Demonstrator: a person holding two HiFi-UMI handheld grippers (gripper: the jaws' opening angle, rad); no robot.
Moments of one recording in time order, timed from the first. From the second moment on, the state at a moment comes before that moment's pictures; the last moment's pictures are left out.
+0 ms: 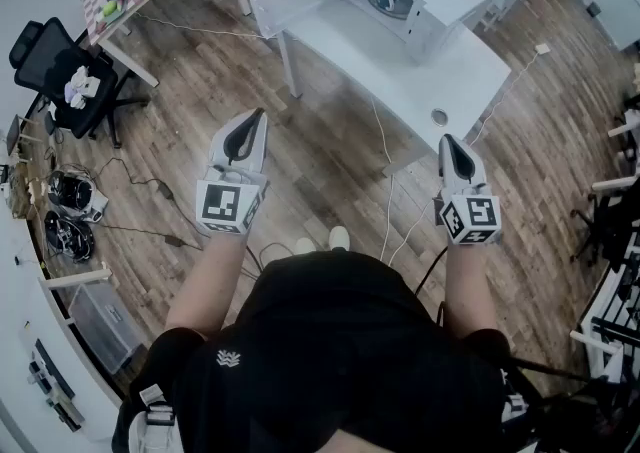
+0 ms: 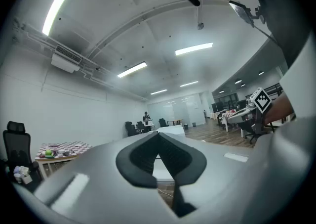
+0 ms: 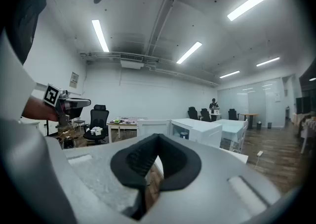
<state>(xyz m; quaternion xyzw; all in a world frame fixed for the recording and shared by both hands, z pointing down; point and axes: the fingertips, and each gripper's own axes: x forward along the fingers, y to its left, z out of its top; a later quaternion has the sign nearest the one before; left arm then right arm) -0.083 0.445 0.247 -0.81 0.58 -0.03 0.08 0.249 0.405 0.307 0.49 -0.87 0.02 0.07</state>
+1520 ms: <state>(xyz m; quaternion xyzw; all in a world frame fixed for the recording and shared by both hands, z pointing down) -0.075 0.265 0.261 -0.82 0.56 -0.04 0.10 0.222 0.254 0.350 0.48 -0.87 0.03 0.08</state>
